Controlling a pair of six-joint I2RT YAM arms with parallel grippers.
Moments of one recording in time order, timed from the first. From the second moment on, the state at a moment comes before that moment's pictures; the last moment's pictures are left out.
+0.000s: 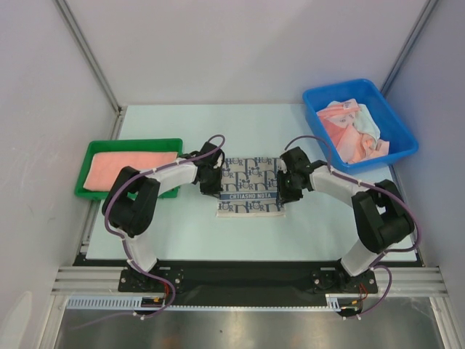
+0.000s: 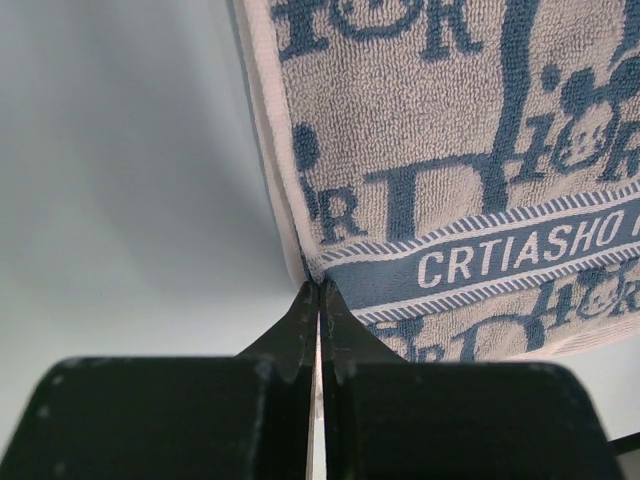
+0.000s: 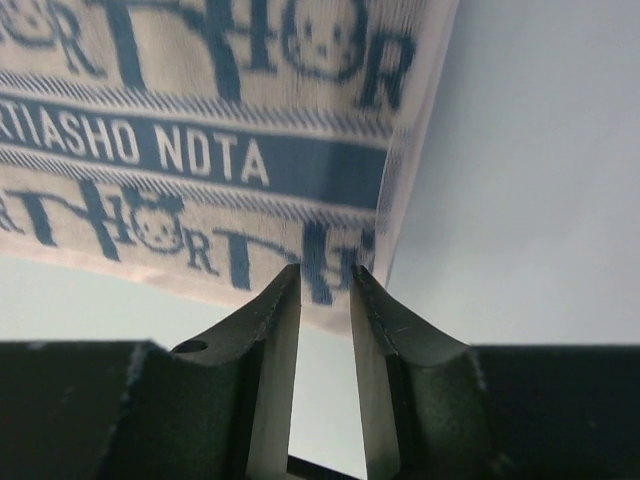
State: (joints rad) left arm -0.52 1.81 1.12 -0.50 0.07 -0.48; right arm 0.46 1.66 1.01 -0.49 -0.14 0.42
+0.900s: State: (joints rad) left arm -0.52 1.81 1.11 -0.49 0.07 -0.51; right arm 0.58 1.51 0.83 -0.47 -0.01 0.51
